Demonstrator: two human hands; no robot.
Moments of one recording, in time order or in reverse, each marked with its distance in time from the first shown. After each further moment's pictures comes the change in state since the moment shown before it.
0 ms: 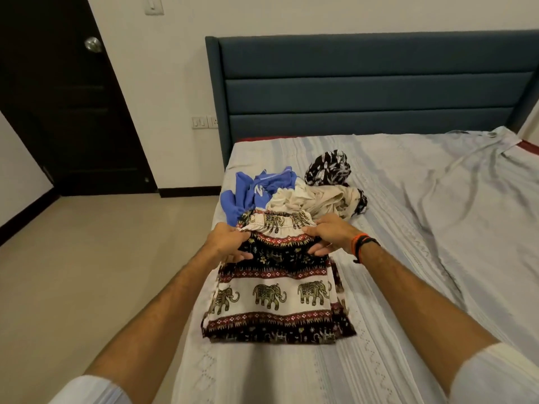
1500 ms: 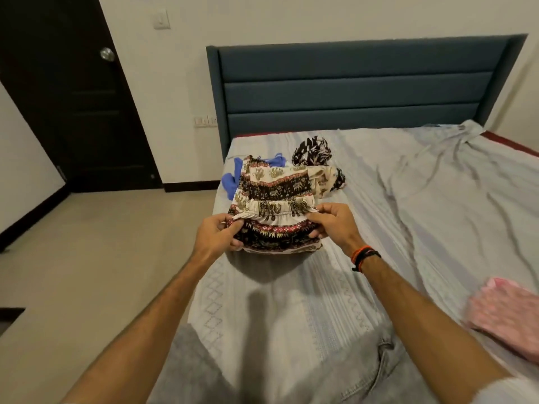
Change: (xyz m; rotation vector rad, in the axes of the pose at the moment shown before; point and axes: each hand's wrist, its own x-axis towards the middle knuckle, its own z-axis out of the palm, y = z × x) left_hand -0.179 -0.084 0.006 -0.119 0.126 0.390; right_hand -0.198 0.077 0.041 0.184 0.306 -0.429
